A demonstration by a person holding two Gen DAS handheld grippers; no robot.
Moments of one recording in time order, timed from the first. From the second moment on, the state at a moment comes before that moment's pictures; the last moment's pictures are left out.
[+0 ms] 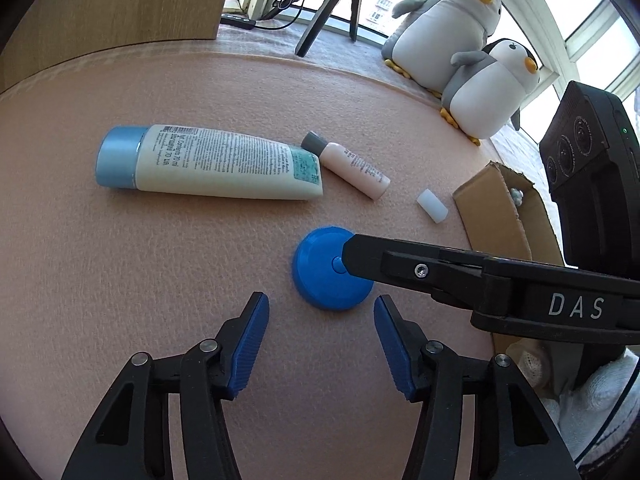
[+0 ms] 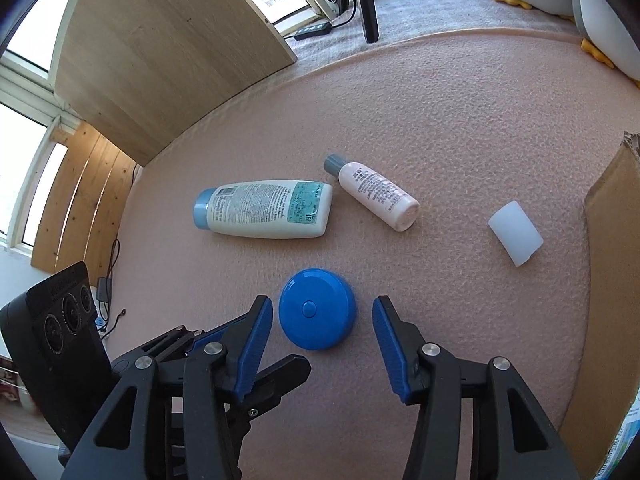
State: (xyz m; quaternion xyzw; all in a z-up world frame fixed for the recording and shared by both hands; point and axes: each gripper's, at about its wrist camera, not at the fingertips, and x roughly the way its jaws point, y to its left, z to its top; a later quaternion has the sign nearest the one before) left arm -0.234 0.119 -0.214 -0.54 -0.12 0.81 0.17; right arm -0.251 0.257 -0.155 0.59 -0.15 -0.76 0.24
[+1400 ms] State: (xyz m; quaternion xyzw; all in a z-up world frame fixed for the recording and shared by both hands) left arm -0.175 0.250 -0.125 -0.46 -0.04 0.83 0.32; right arm -0.157 0.383 -0.072 0.49 -0.17 -0.84 0.17
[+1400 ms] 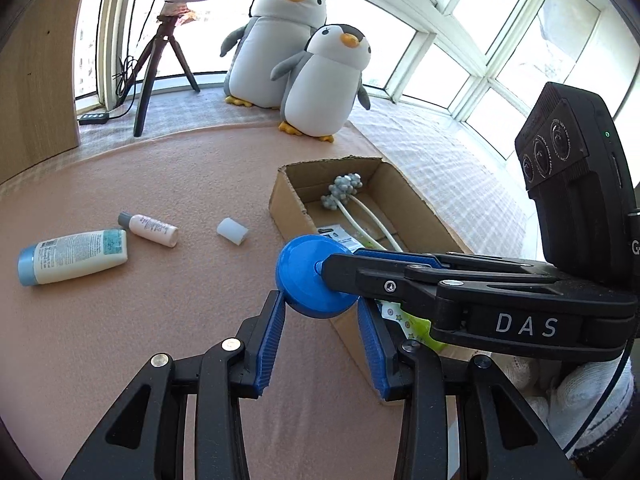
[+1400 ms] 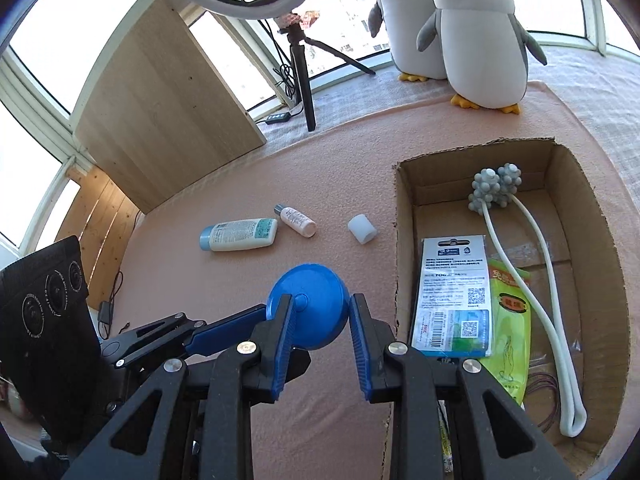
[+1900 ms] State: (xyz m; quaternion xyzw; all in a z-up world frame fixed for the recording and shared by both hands) left arm -0.149 0.347 -0.122 -0.46 0.00 0.80 0.39; right arm -0.114 0.466 -0.069 0.48 -0.20 -0.85 0.10
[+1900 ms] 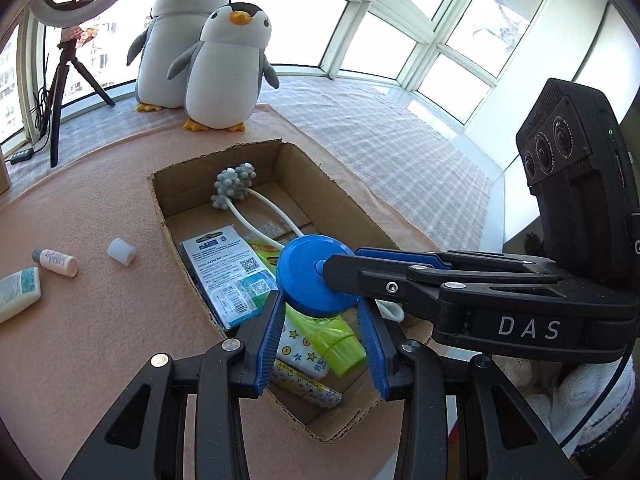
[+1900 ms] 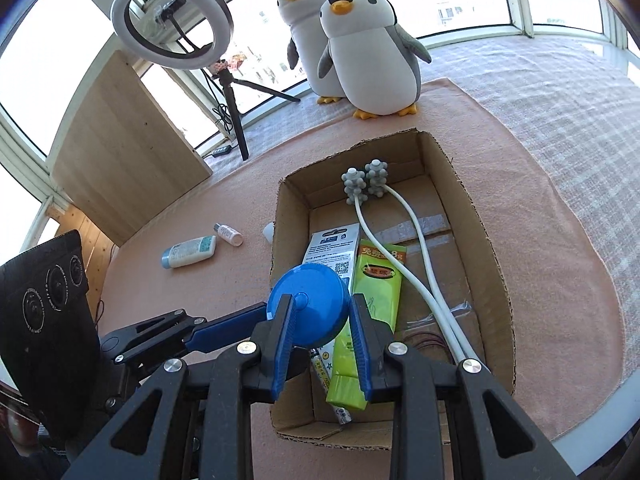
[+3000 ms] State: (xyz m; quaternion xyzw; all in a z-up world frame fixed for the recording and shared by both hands) left arm -0.151 0.305 -0.127 -0.48 0.01 0.81 0.34; right arm -0.102 0.462 -0.066 0.45 -0.22 -0.86 0.08
